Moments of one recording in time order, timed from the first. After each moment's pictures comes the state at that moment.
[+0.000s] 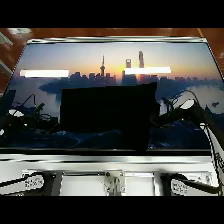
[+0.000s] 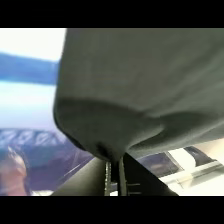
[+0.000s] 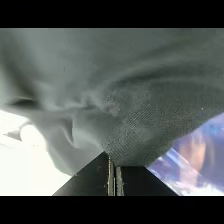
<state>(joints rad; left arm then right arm) 0.32 -1.36 0.72 0.86 -1.12 -1.15 -0.10 -1.37 0.86 -0.92 1.18 1.31</state>
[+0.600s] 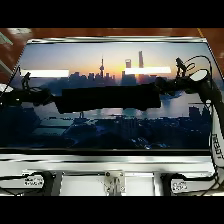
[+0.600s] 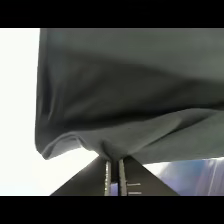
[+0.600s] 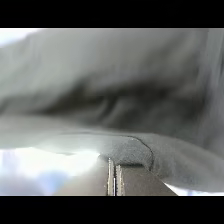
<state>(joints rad) 0.27 -1.50 1.19 0.84 -1.03 -1.22 -0.10 -1.58 1.37 -0.86 1.02 1.37</state>
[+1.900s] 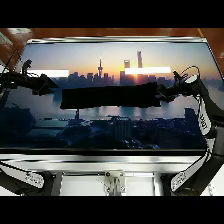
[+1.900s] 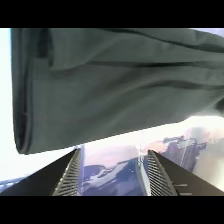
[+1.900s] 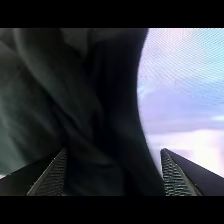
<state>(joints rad) 0.28 -1.75 1.64 0.84 -1.36 -1.37 -0.20 -1.97 1.60 -0.89 1.13 1.35</state>
